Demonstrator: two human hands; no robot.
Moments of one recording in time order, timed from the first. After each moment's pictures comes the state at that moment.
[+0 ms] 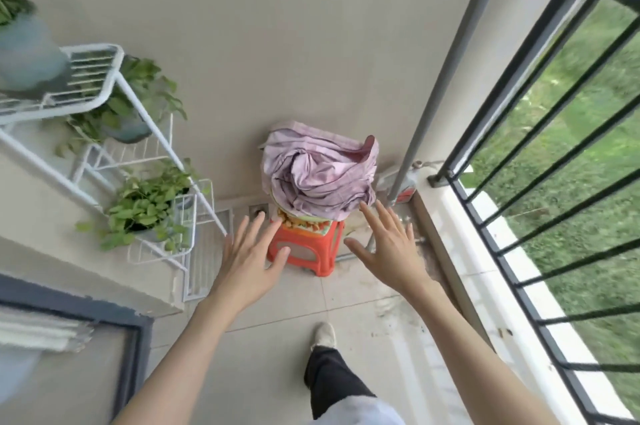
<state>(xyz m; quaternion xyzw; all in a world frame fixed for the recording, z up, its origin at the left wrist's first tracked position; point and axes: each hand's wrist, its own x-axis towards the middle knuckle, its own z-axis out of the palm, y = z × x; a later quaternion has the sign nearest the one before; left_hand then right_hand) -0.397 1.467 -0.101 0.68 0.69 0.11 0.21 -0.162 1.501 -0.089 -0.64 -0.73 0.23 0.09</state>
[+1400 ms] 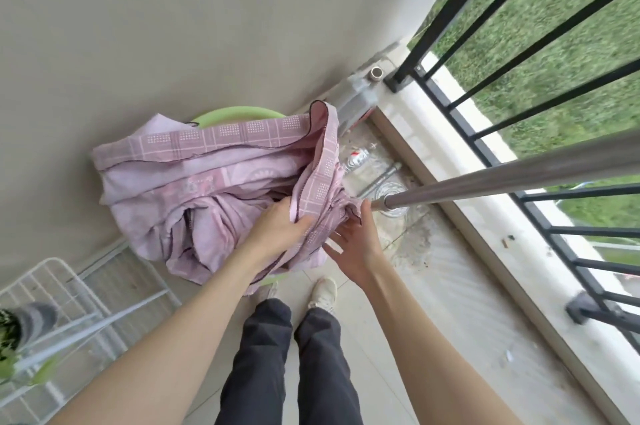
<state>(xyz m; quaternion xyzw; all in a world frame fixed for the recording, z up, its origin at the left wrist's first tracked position) -0.296 1.902 -0.336 0.66 0.55 -0.06 0.50 -0.177 1.825 -0.359 -0.59 0.18 0.62 0.48</state>
